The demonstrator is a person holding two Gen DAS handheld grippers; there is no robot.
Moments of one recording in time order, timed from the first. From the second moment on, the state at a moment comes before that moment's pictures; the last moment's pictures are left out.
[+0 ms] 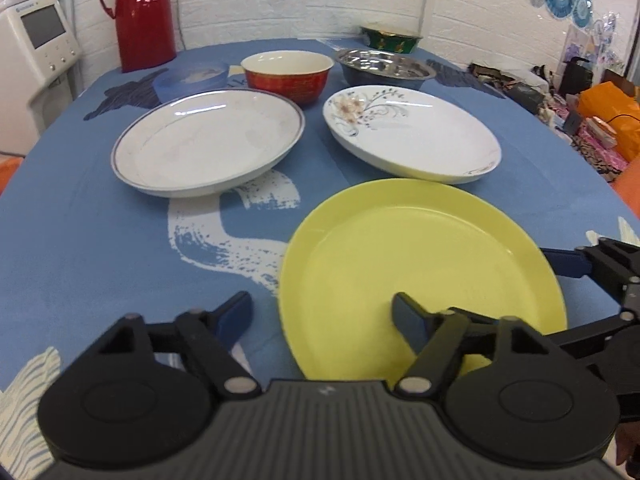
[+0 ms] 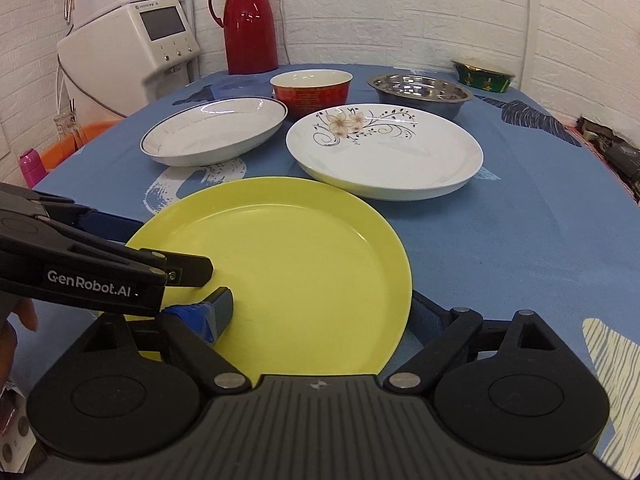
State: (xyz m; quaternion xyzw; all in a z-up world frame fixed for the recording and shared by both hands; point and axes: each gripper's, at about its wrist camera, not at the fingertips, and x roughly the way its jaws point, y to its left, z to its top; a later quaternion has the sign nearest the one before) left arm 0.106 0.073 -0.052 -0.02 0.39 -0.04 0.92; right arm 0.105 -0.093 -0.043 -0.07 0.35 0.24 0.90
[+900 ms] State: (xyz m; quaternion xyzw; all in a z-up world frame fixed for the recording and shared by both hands) left arm 0.064 0.179 -0.047 -0.10 0.40 0.07 0.91; right arm 0.086 0.012 -0.040 -0.08 0.35 0.33 0.87
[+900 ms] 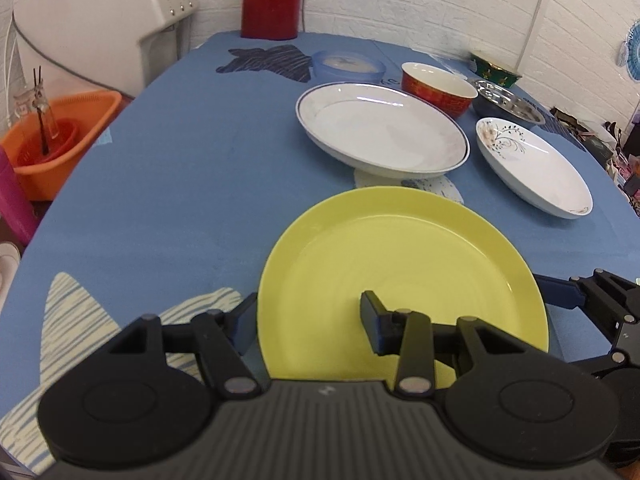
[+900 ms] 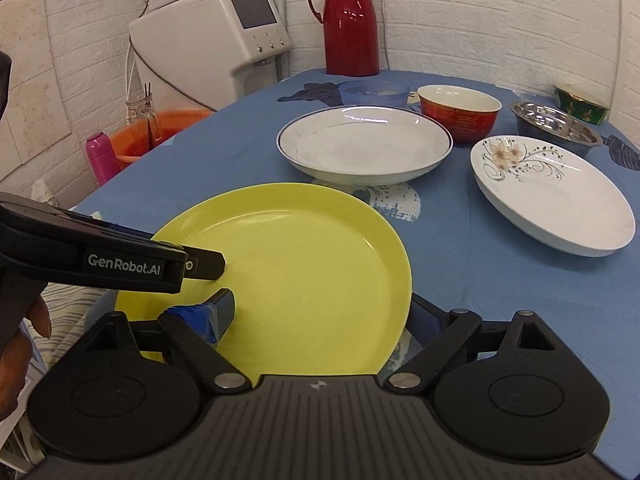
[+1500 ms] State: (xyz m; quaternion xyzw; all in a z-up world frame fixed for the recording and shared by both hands) left arm 0.064 0.197 -0.036 -0.10 0.34 0.09 0.93; right arm 0.093 -0.009 -0.023 -0.06 0.32 0.31 0.89
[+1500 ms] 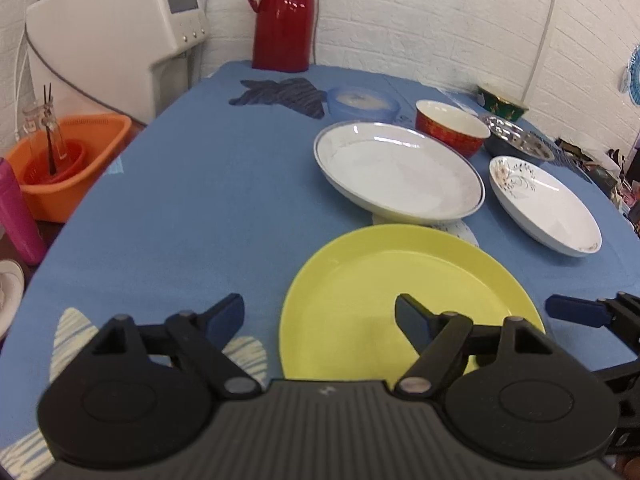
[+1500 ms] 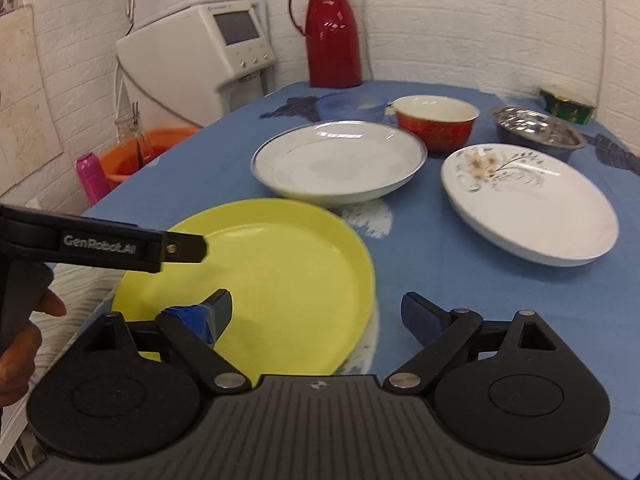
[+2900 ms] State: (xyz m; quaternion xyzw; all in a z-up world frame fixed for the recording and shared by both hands) left arm 0.233 0.258 -0.019 -0.12 0.37 0.08 0.92; right arm 0.266 0.052 -0.019 -0.06 0.35 0.33 0.88
